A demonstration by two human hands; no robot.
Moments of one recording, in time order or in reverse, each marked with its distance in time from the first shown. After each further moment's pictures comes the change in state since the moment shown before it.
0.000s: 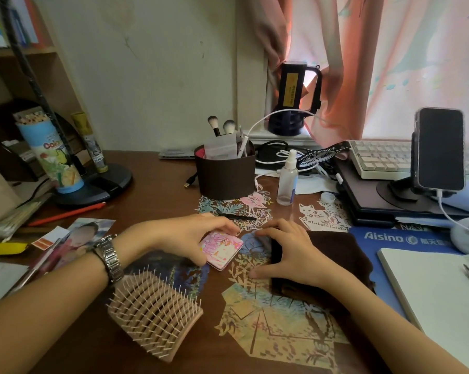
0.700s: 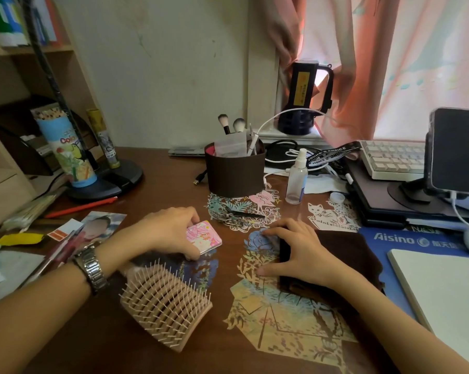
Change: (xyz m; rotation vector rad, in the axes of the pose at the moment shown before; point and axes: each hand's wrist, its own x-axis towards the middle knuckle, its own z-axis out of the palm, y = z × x) left_hand -0.028 -0.015 0.004 0.212 0.213 -0.476; right_hand 0.000 0.004 0.004 -0.022 0.009 -0.022
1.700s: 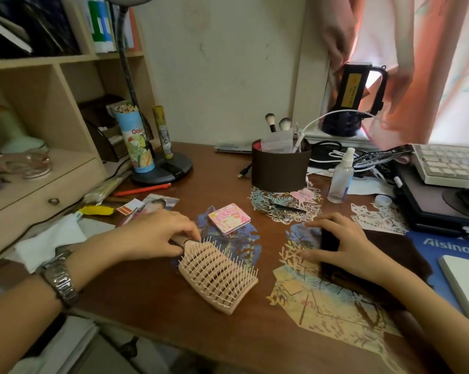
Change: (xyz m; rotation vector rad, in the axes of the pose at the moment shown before) left_hand -0.097 -0.075 0.012 0.035 0.121 0.266; right_hand -0.004 0.002 -0.002 0.044 0.068 -0.043
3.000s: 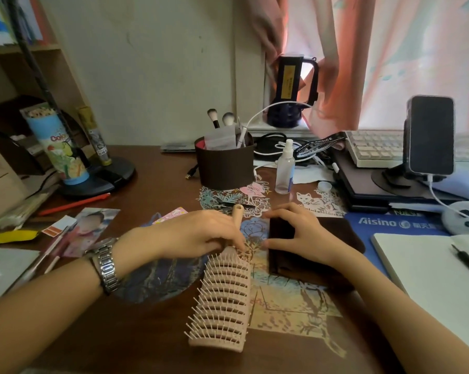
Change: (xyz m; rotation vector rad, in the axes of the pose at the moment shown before) left_hand 0.107 0.089 0.006 -0.136 0.121 0.671; right_hand -0.006 0.008 -0.016 0.055 -0.059 0.118
